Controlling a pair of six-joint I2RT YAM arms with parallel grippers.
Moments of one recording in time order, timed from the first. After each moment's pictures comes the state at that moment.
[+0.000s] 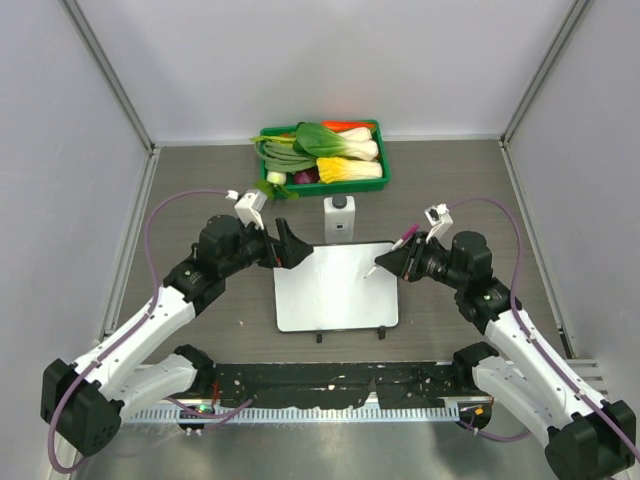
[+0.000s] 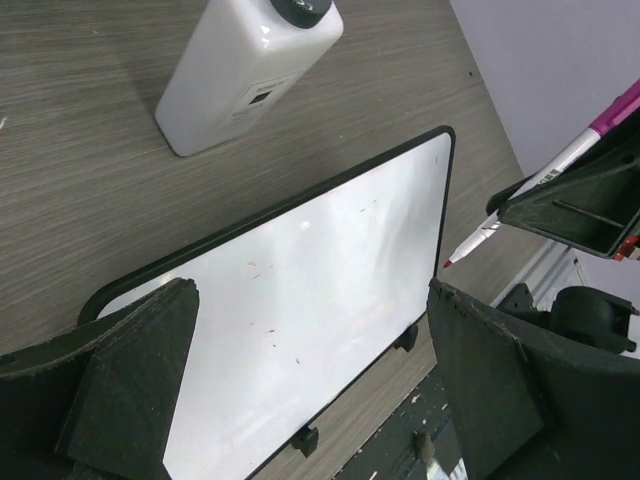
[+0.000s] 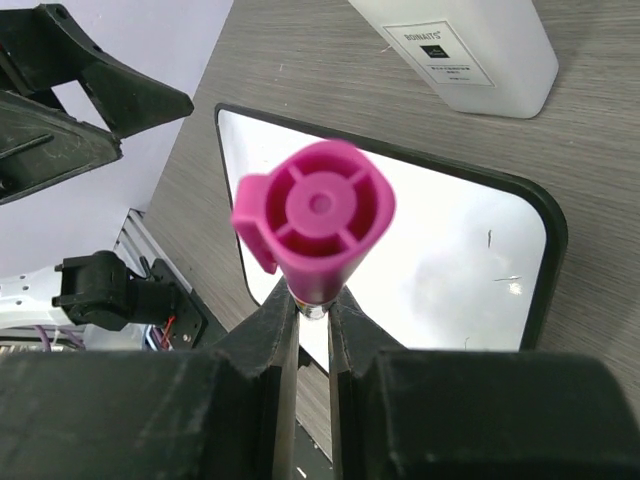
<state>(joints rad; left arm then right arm) -0.56 0.98 0.74 -0.12 0.24 -0.56 0.35 0.76 0.51 -0.05 -0.51 0.61</state>
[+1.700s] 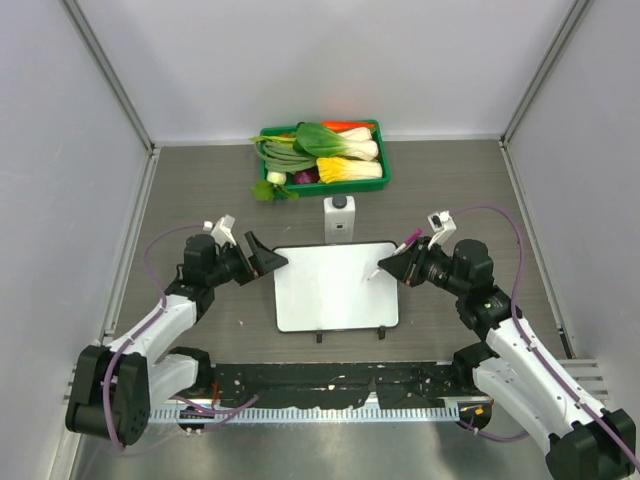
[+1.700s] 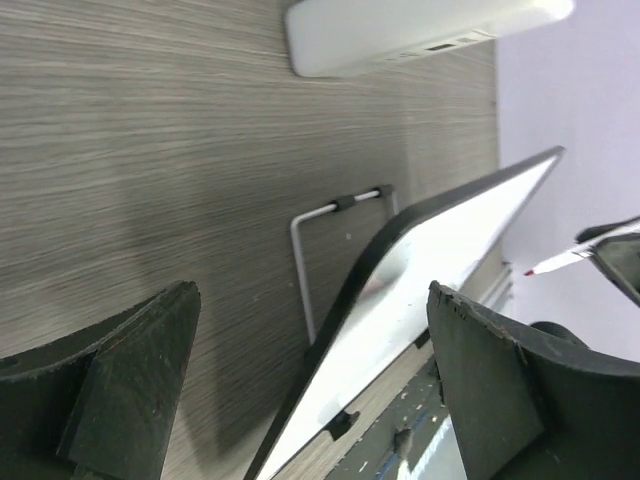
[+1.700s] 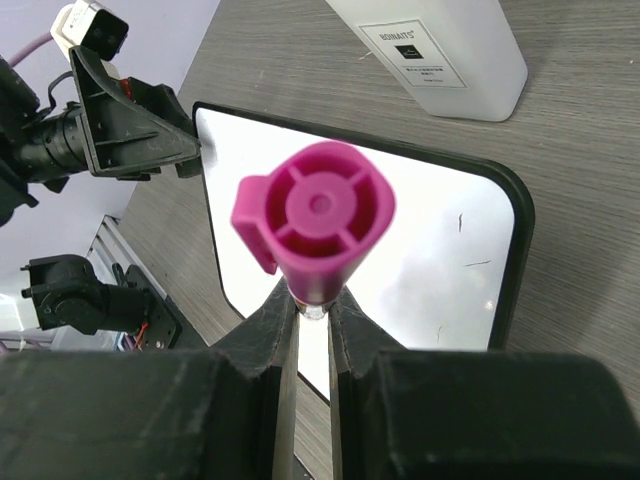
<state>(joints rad) -0.20 1.05 0.40 0.13 0.53 -0.74 0.35 0.70 0.44 -0.02 -0.46 0.57</state>
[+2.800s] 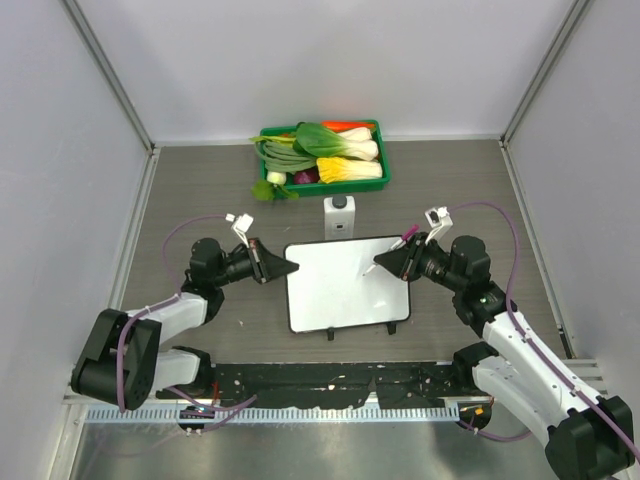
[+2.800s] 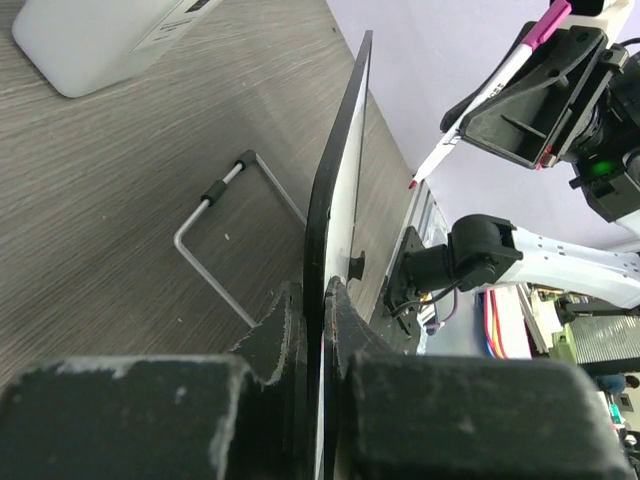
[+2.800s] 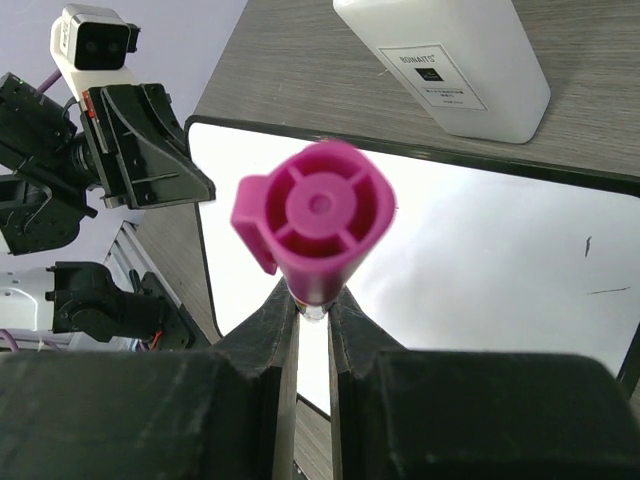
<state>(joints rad) -0.26 1.24 0.30 0.77 0.85 -0.79 0.35 0.76 0.44 0.08 -0.49 0.60</state>
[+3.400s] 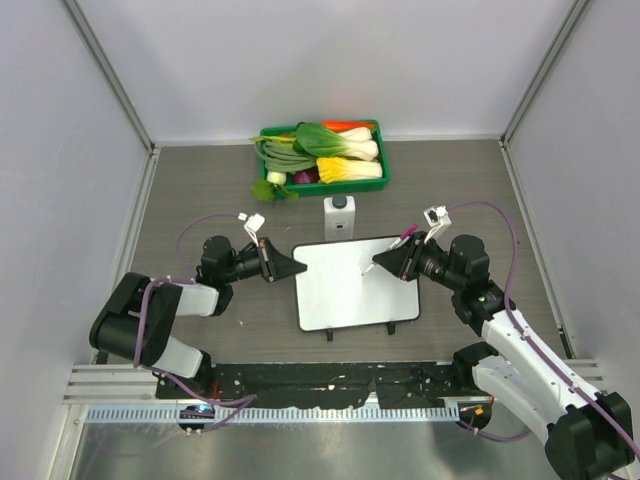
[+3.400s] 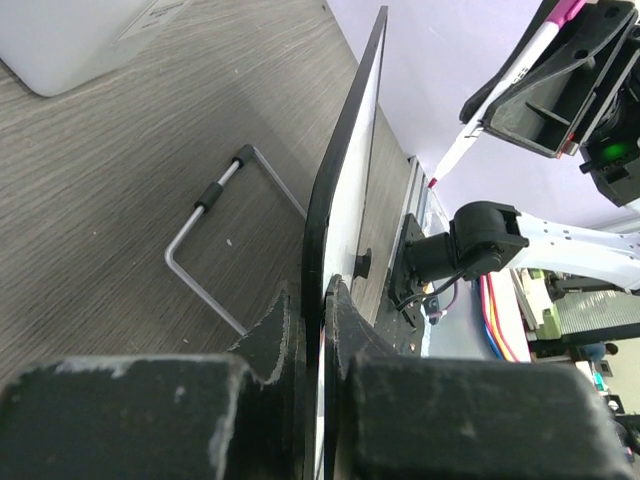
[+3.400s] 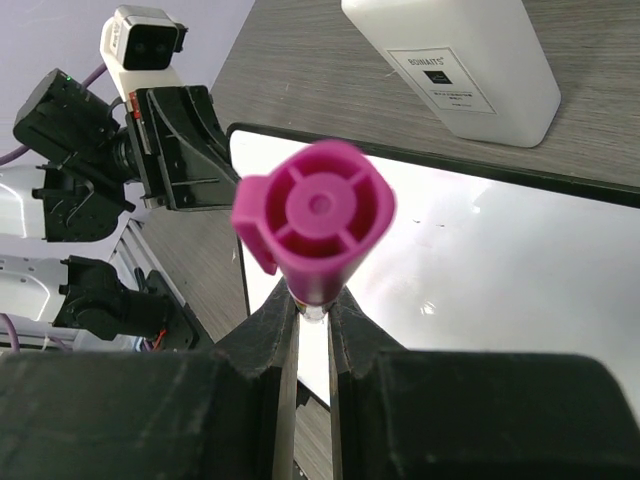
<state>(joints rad) -0.31 1.45 0.33 0.98 0.88 -0.80 0.35 0.78 0.44 0.11 -0.51 0.61</state>
